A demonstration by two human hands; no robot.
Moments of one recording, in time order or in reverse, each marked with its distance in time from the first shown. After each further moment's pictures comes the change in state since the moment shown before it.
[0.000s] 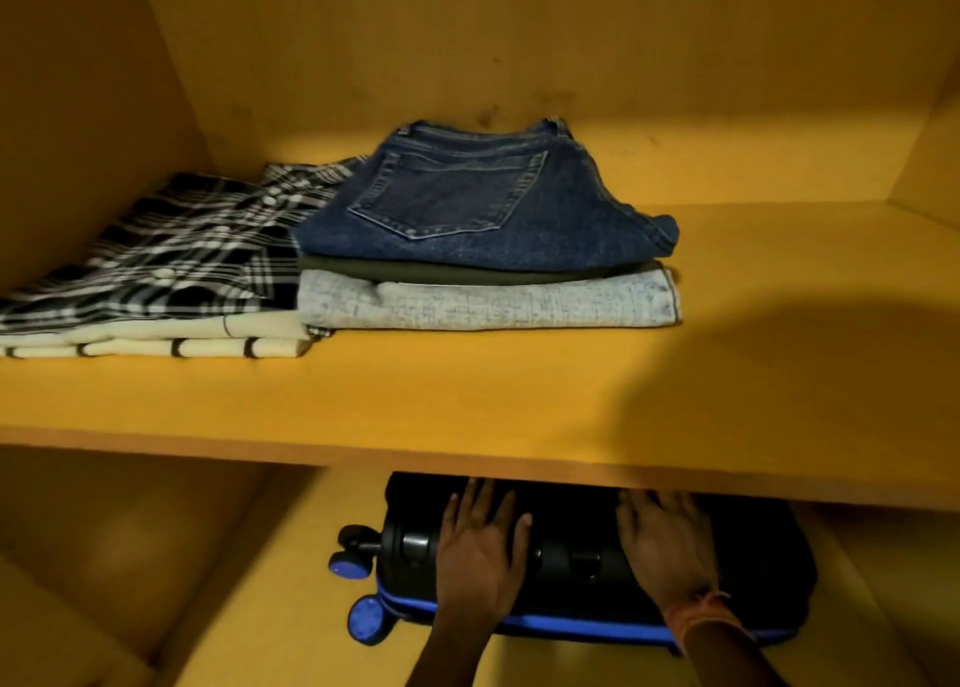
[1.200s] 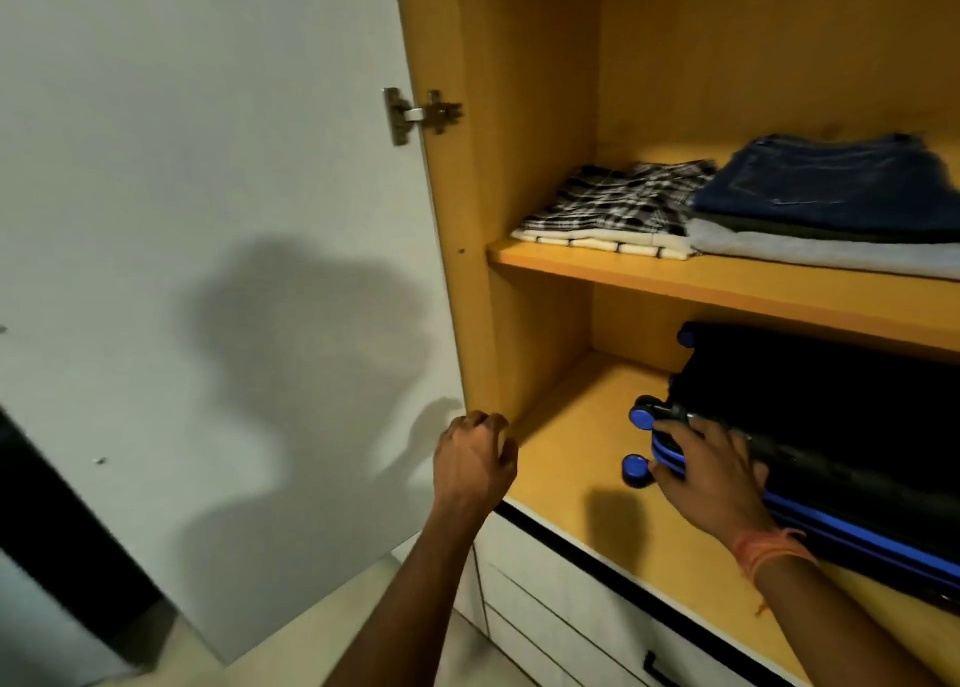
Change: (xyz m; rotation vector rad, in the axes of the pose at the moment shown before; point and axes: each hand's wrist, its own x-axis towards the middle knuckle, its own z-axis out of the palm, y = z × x) left_hand -0.278 -0.126 -0.287 0.165 0.246 -0.460; right_hand -0.260 -0.174 0.017 0.051 0.205 -0.640
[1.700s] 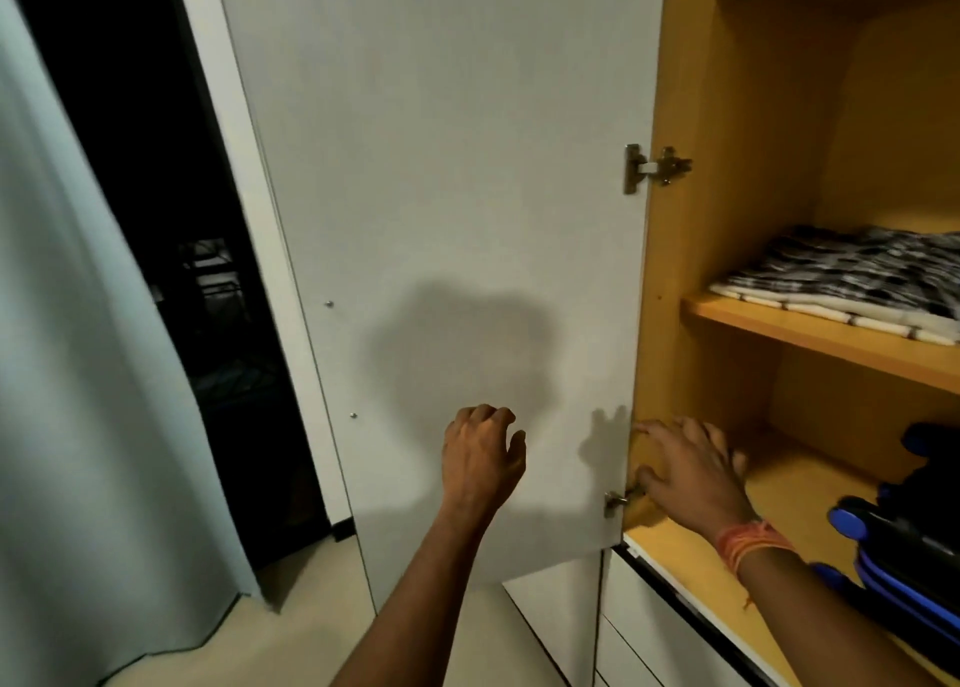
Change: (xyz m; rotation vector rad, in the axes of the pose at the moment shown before) left_hand -0.033 -0.129 -0.127 0.138 0.323 -0.244; right_hand 0.004 -0.210 0.017 0.054 -0.075 -0.426
